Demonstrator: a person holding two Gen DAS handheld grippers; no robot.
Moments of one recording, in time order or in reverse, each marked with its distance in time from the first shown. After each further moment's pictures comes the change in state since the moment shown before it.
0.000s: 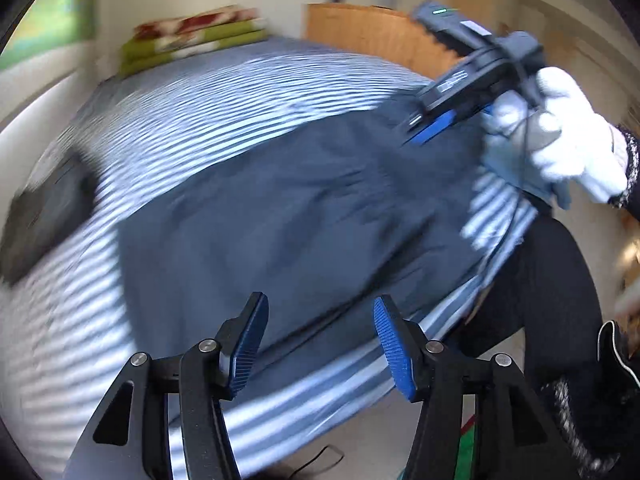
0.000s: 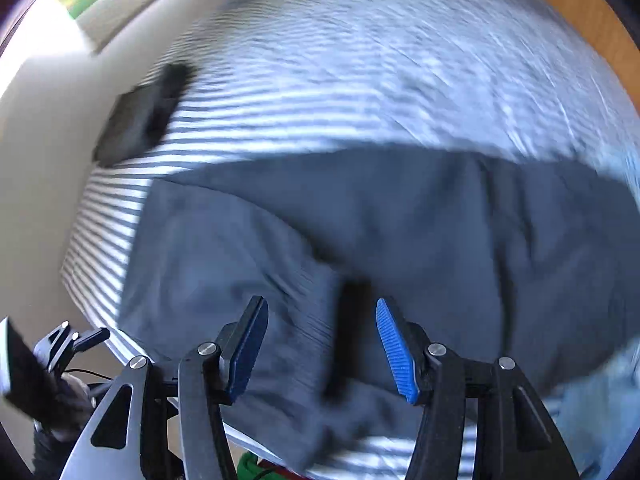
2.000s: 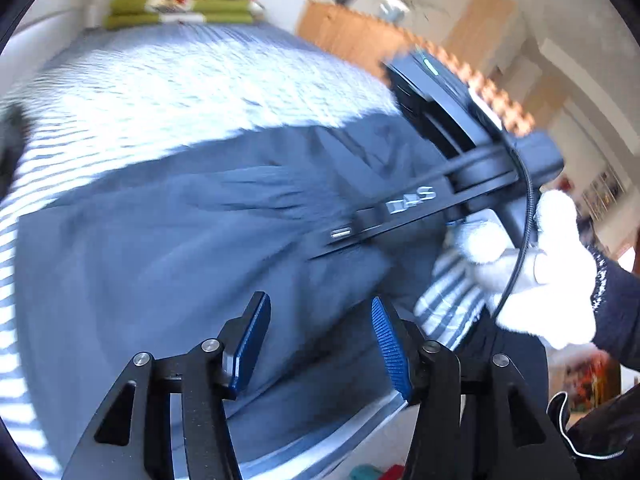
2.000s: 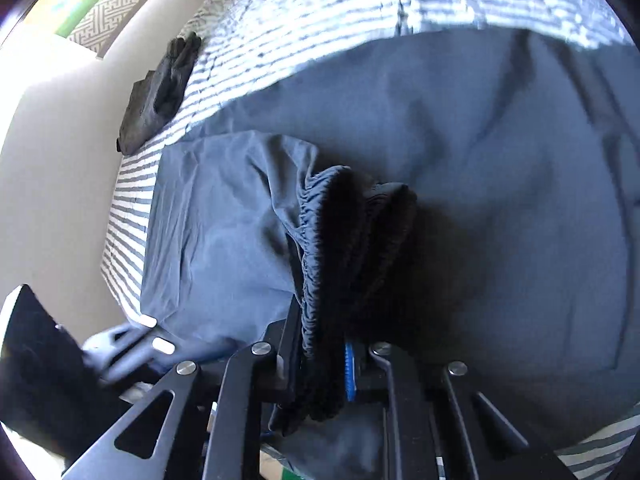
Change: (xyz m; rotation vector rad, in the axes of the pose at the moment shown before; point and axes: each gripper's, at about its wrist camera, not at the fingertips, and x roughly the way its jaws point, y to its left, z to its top) left arm 0.047 0.024 0.031 -0.251 -0.043 -0.176; right arm 0.055 0.004 -0.006 0.001 0.057 0.211
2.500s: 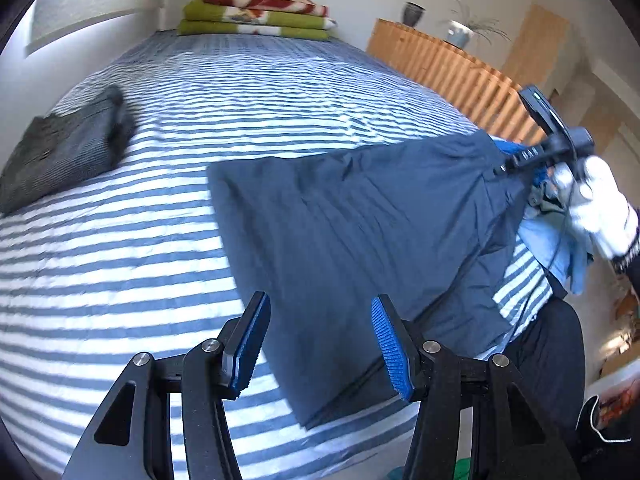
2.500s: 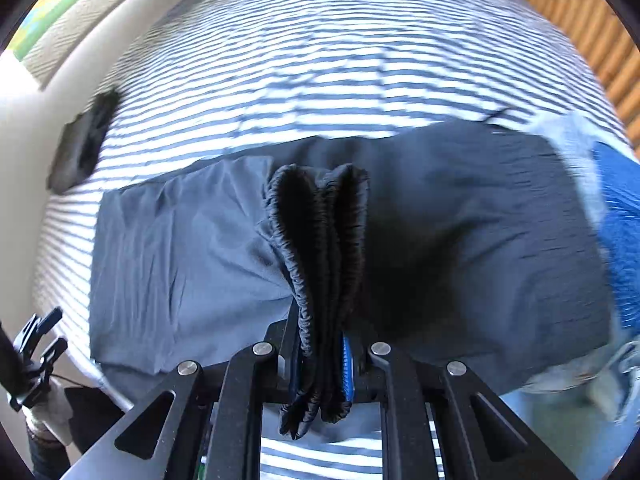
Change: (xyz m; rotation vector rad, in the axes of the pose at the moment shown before) left arm -0.041 0.055 -0.020 -0.055 -0.024 0.194; right arm -0.104 -0.092 0.037 0.040 -0.082 -0.363
